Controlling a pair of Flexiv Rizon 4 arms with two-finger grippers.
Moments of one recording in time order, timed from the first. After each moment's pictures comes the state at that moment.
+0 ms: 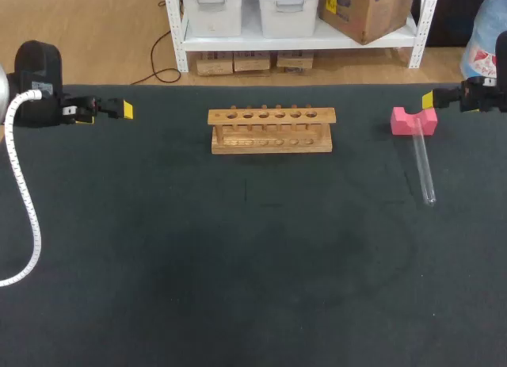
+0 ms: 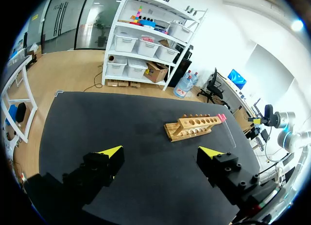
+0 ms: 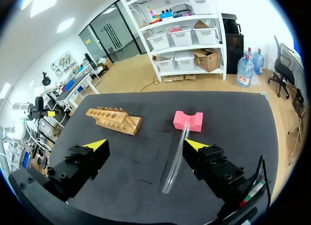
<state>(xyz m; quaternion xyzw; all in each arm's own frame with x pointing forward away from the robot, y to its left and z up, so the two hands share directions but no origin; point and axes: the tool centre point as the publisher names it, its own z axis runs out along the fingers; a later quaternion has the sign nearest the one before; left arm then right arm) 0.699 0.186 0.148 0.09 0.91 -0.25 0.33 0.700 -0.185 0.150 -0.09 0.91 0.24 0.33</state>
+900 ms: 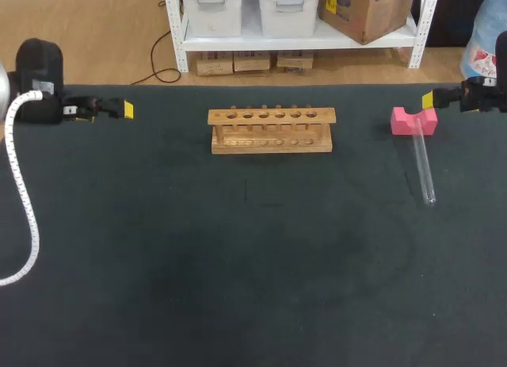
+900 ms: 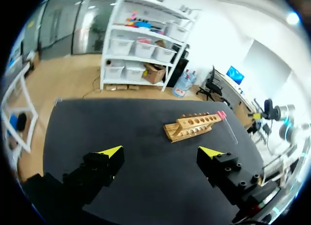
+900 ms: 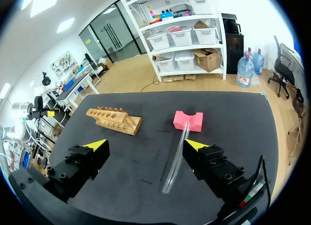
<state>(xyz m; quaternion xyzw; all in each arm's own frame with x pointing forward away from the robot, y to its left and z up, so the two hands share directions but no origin) 0.700 0.182 0.155 0.13 0.90 -0.23 0.35 0.700 -0.185 0.150 -0.09 0.91 0.24 0.33</state>
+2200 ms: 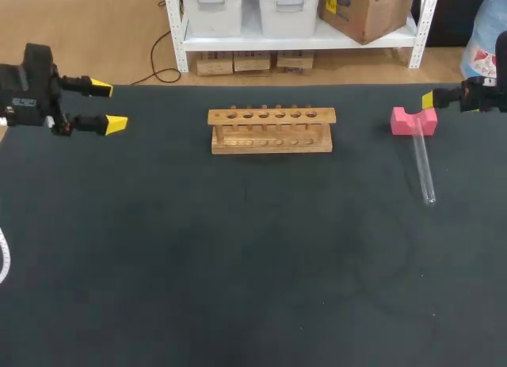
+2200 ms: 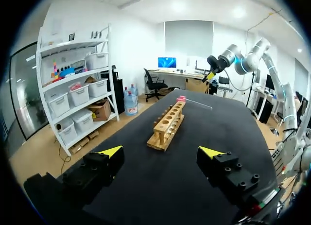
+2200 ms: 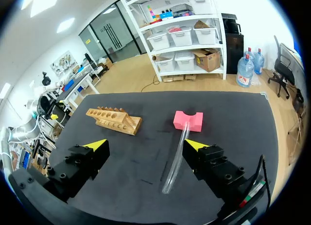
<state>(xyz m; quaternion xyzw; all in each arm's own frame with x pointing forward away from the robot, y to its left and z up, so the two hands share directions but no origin) 0.728 0.185 0.137 0.46 0.72 -0.29 0.44 0.700 -0.185 0.150 -0.09 0.91 0.24 0.33</state>
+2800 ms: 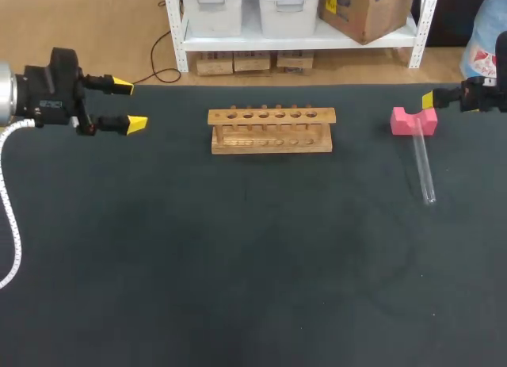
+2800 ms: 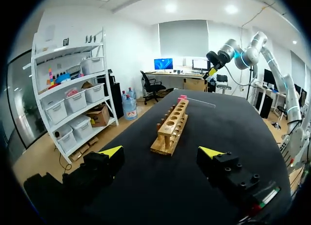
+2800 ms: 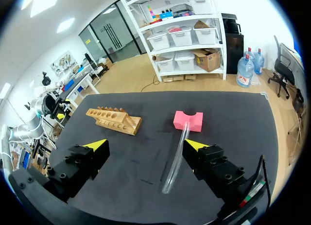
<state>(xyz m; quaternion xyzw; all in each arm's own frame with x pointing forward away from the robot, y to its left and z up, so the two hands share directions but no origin) 0.754 0.163 0.119 0.48 0.70 -0.28 0.45 0.700 -0.185 0.150 -0.09 0.91 0.24 0.33</state>
